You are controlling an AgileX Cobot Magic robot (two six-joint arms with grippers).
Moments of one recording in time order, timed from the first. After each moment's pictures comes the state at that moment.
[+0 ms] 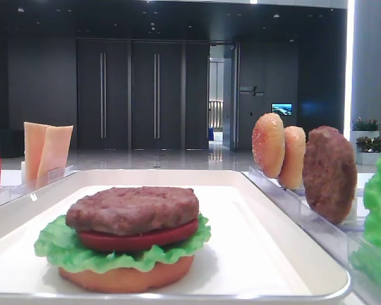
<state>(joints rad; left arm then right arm) -0.10 -0.01 -0.48 0.03 1.11 0.01 -0.05 -0.01 -0.51 0.04 1.13 0.00</state>
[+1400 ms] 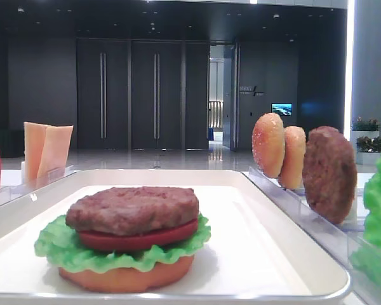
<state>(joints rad) -0.10 0.55 -0.72 0.03 1.20 -0.12 -0.05 -0.01 -0.51 0.04 1.13 0.00</state>
